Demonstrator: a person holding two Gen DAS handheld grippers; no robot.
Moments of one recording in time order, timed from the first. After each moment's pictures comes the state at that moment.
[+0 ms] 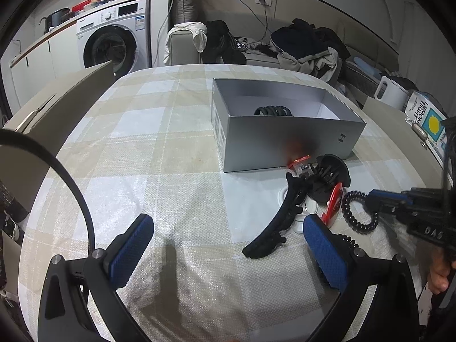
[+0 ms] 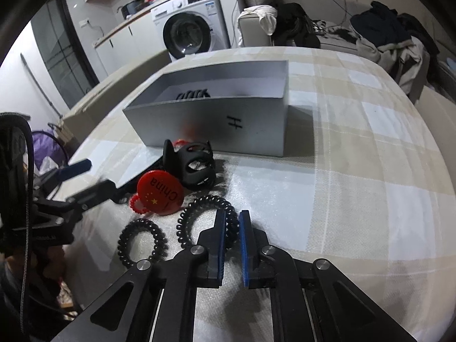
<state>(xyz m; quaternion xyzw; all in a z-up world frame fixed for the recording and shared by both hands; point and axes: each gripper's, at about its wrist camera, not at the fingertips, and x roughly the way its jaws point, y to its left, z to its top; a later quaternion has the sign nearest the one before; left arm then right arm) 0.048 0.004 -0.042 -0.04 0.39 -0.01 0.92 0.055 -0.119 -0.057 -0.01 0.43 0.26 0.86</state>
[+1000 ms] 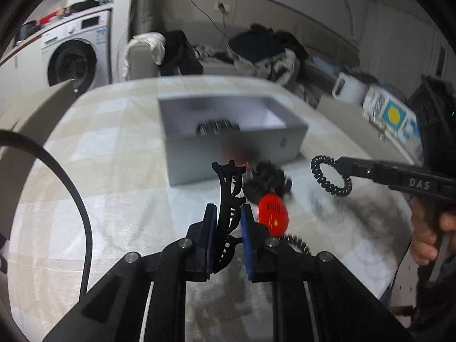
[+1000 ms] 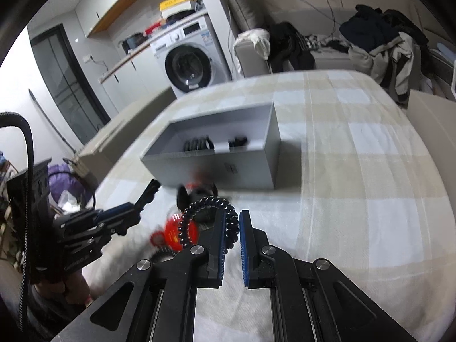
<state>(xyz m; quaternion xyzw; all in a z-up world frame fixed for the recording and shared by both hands) 0.036 -0.008 -0.014 -0.05 0.35 -0.11 0.93 0.054 -0.148 -0.020 0.06 0.38 0.27 0.88</state>
